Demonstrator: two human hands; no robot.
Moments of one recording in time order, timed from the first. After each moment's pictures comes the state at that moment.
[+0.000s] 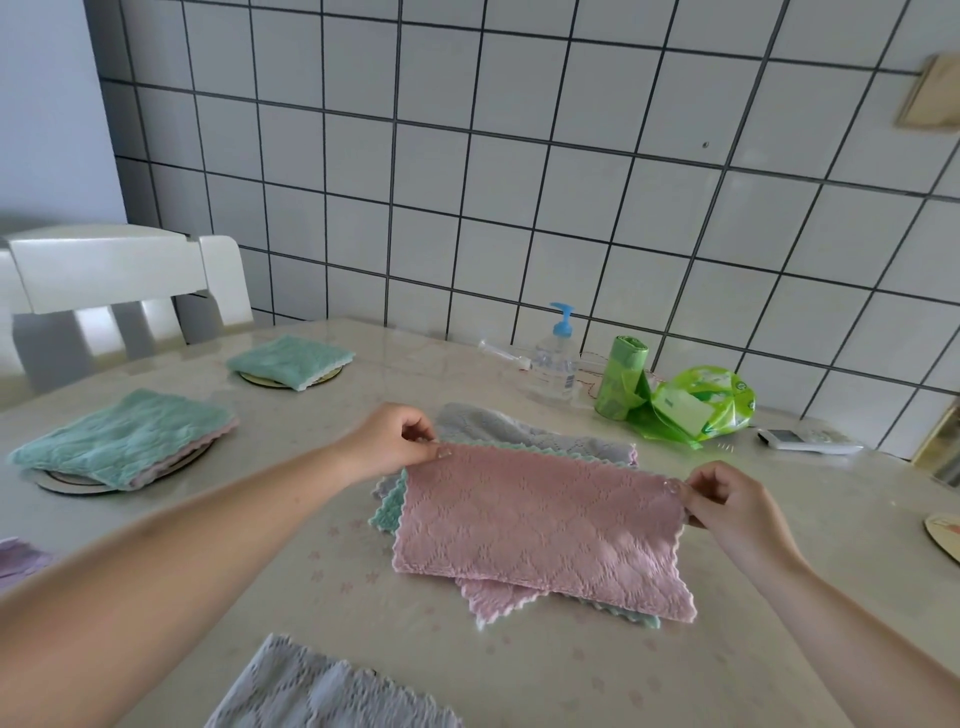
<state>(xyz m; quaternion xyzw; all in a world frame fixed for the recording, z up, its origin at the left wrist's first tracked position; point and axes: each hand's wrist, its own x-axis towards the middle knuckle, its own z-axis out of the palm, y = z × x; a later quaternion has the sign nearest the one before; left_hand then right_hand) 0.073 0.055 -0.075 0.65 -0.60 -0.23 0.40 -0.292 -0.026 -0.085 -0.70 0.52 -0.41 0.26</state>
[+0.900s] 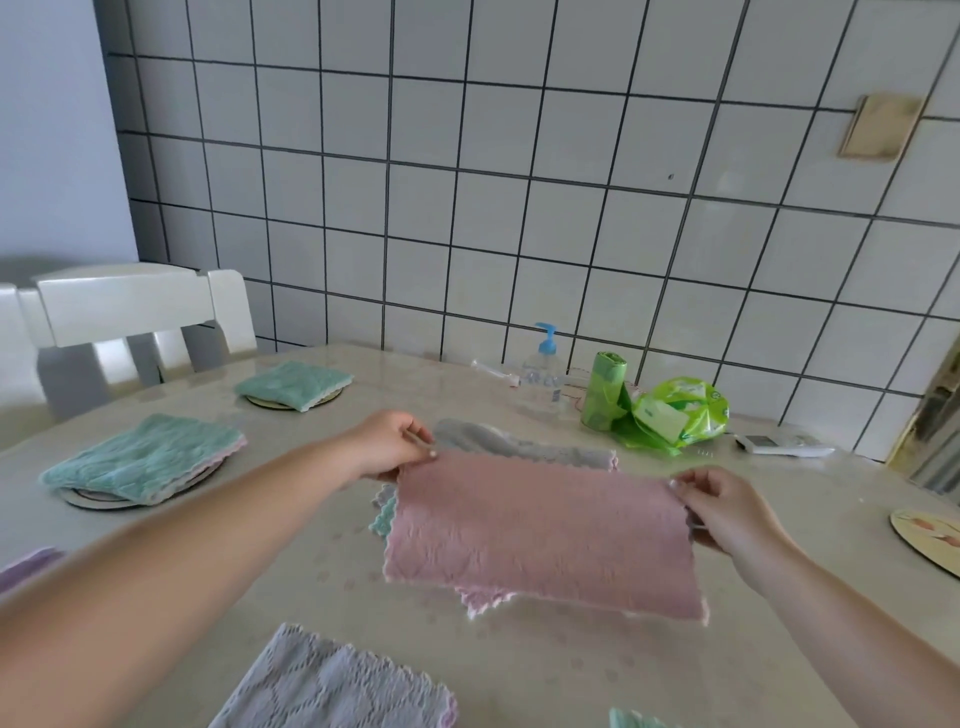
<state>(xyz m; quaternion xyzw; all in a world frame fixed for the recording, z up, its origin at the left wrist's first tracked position) 0.054 0.078 -0.041 0.71 -0.50 -0.33 0.37 -0.294 0.005 -0.052 -0.61 0.55 -0.42 0.39</state>
